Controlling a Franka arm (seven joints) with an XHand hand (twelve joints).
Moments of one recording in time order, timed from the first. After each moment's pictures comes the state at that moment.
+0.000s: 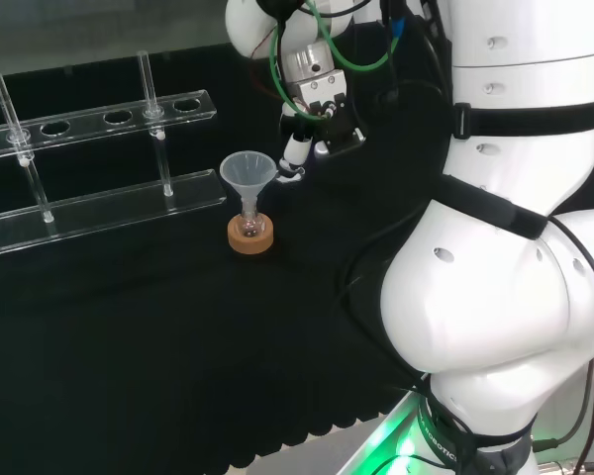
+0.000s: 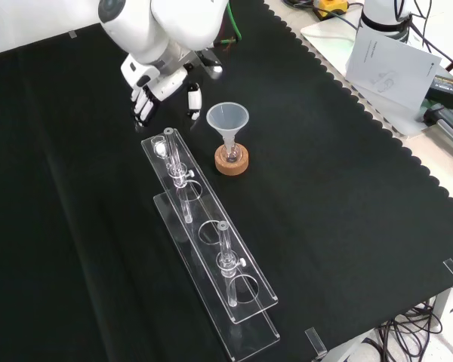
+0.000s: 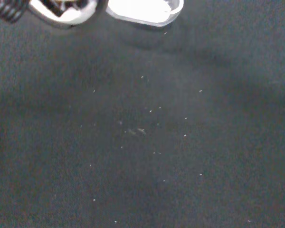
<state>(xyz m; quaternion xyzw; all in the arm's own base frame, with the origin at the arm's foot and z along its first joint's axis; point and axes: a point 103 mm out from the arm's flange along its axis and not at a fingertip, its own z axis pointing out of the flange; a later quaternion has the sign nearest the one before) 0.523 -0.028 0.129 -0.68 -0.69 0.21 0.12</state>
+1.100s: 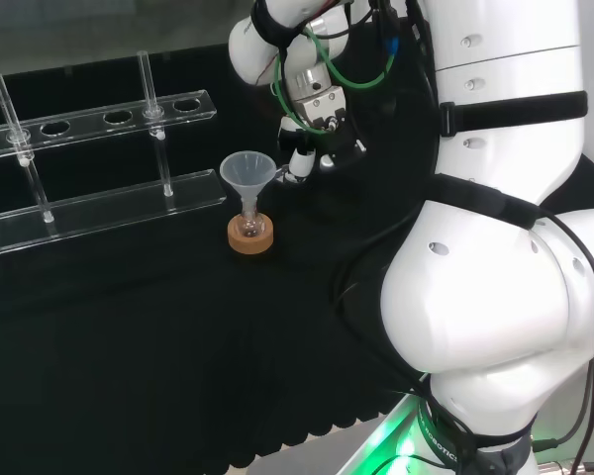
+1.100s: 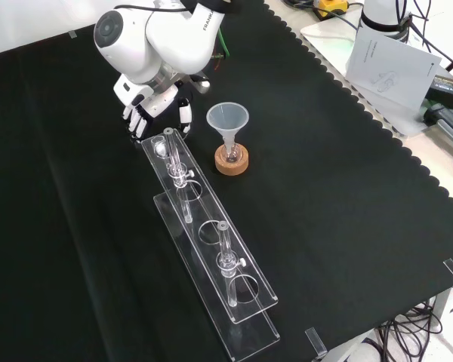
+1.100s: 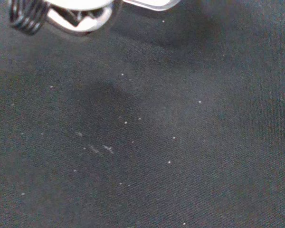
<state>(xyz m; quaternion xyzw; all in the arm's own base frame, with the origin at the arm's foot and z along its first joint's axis) 0.550 -0.044 0.088 -0.65 -0.72 0.21 0.09</state>
